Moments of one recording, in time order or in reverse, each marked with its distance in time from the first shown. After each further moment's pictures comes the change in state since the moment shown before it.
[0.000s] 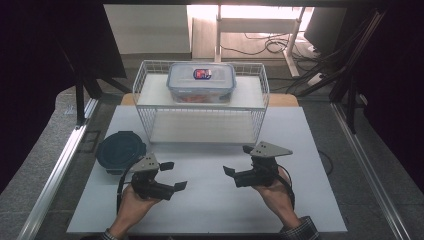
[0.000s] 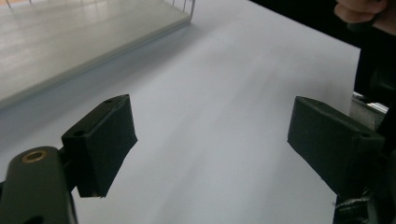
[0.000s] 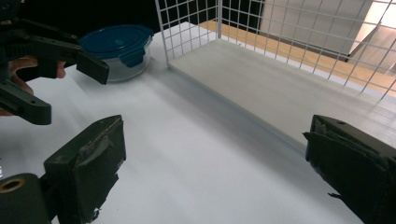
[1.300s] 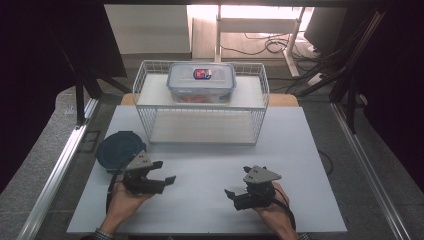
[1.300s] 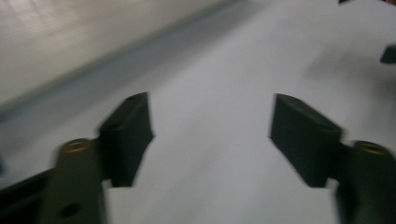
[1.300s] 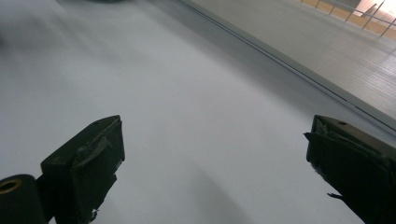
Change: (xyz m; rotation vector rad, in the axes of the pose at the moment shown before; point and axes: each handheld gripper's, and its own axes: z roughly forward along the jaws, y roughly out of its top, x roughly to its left) left arm 0.026 -0.001 -0.015 0.079 0.161 -0.023; right arm 0.018 -0.061 0.009 0.138 -0.063 -0.117
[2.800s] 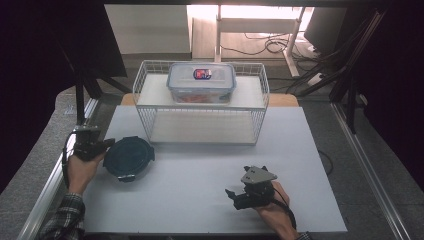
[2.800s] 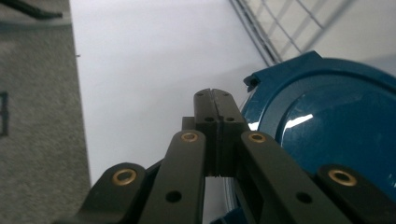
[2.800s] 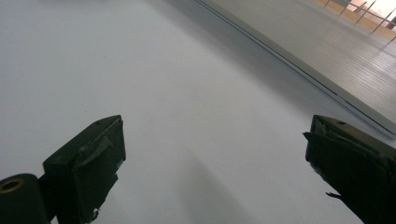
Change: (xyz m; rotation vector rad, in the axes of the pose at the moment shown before) left arm 0.167 -0.030 -0.045 0.060 0.343 -0.327; right arm -0.001 -0.002 0.005 0.048 -0.036 -0.053
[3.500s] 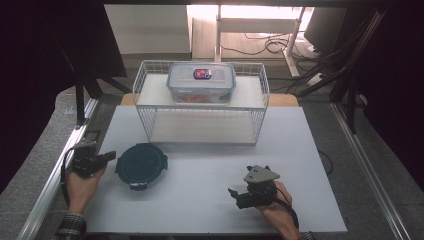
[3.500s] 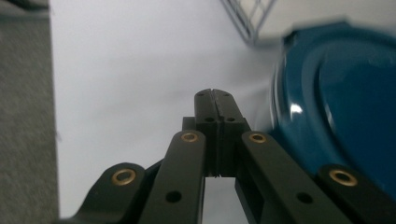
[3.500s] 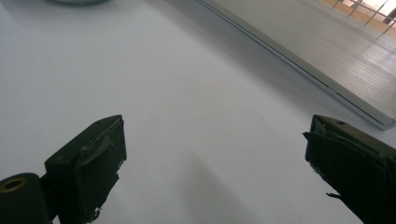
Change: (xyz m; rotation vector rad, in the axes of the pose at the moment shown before) left arm -0.017 -0.044 -0.018 0.011 -0.041 -0.043; right arm -0.006 -0.004 -0.002 0.013 -0.009 0.011
